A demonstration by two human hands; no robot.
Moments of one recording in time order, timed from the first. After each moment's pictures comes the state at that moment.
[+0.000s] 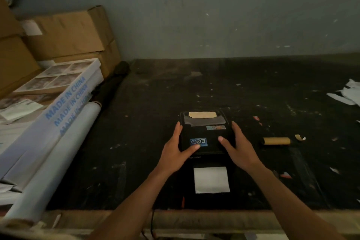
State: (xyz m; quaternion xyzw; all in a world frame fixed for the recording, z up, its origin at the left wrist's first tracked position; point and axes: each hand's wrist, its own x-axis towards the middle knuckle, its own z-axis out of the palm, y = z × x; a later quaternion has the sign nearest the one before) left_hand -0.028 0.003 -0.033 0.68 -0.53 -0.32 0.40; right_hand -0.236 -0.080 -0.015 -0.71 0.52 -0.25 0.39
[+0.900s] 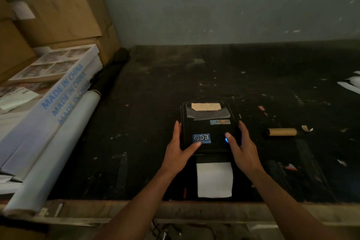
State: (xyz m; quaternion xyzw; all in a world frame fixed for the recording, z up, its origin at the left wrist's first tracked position) left_hand -0.035 0.014 -0.060 0.65 -0.46 -0.38 0.46; right_hand -0.233 -0.065 -0.052 -0.65 0.55 -0.31 0.41
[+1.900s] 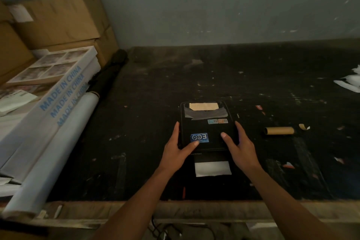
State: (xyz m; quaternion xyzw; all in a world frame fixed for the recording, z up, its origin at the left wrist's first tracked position) left_hand -0.031 0.011 -0.060 0.66 -0.45 -0.40 0.45; right_hand -0.234 -0.068 -0.049 -0.65 0.56 -0.30 0.42
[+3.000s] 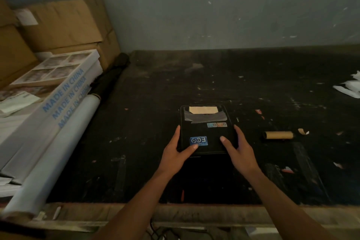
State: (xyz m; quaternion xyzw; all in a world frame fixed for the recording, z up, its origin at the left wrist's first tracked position) left_hand -0.031 0.013 -0.060 0.66 -0.43 -0.42 0.45; right_hand -0.236 -0.066 -0.042 -0.63 0.56 -0.28 0.46
